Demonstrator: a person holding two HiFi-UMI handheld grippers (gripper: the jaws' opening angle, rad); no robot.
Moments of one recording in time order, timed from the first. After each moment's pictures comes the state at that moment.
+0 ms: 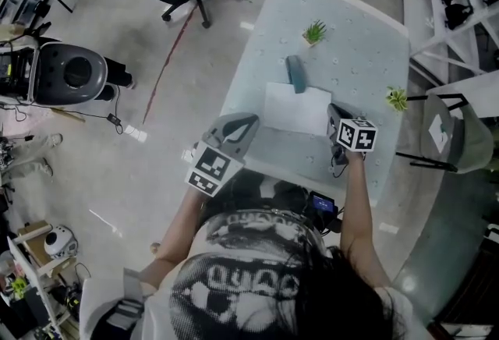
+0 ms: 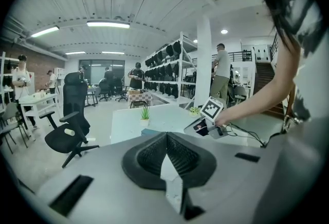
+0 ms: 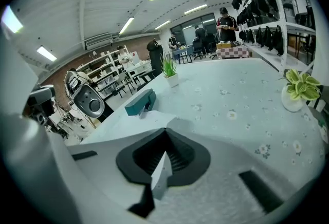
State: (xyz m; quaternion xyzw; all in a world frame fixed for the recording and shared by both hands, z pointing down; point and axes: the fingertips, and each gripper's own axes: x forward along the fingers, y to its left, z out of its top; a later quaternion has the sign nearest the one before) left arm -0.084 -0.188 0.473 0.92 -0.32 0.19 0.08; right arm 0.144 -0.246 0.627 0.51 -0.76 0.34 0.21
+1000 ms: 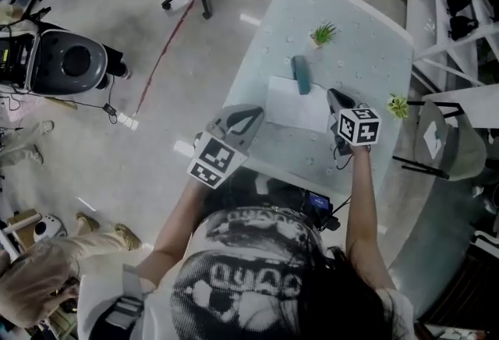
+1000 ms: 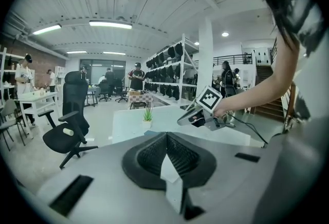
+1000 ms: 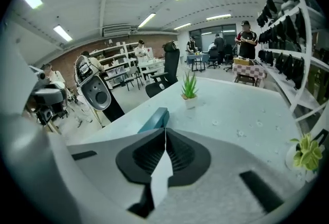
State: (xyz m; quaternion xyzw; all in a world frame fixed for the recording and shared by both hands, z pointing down) left arm -0.091 -0.209 0.476 0.93 -0.32 0.18 0.08; right arm 0.102 -0.290 0.568 0.48 -0.80 0.25 0.26
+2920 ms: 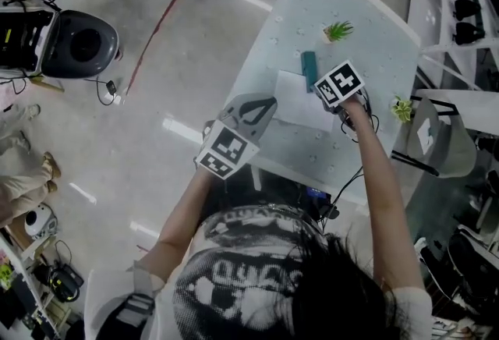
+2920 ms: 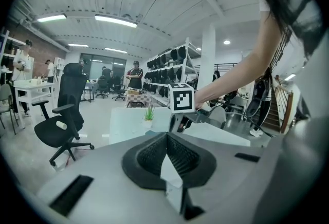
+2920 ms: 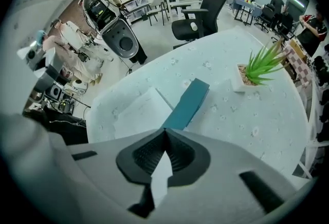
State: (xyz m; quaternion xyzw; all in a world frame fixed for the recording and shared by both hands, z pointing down) left arm -0.092 -0.239 0.499 0.93 -0.31 0.15 0.12; right arm 0.031 -0.300 0.631 0.23 -0.72 0.30 0.58
